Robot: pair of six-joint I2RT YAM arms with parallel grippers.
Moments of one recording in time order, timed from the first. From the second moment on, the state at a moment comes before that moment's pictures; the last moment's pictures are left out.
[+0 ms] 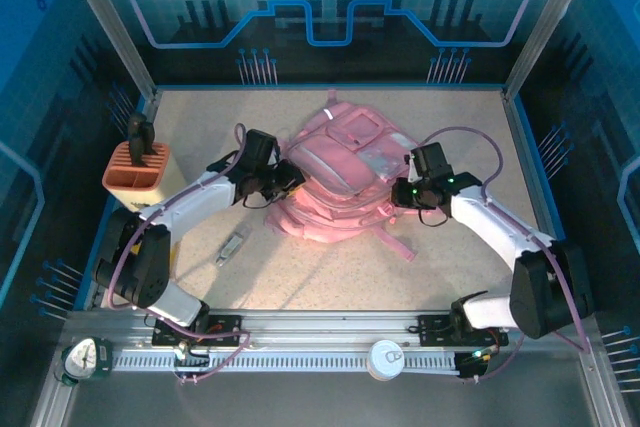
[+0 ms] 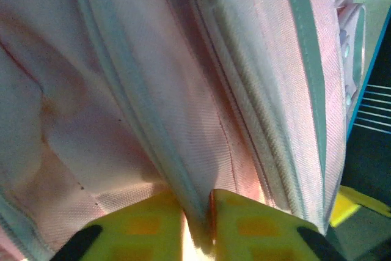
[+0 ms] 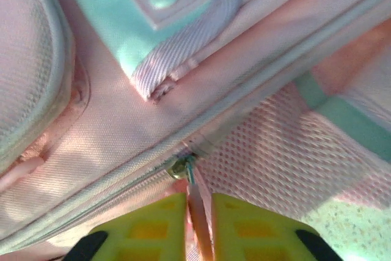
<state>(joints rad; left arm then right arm) -0.39 1.53 1.01 -0.36 0.35 -1.01 0.31 1.33 0.87 -0.56 -0.12 0.43</state>
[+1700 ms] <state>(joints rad) -0.98 1.59 1.20 -0.62 -0.34 -1.17 0.41 1.45 0.91 -0.32 -0.41 0.85</state>
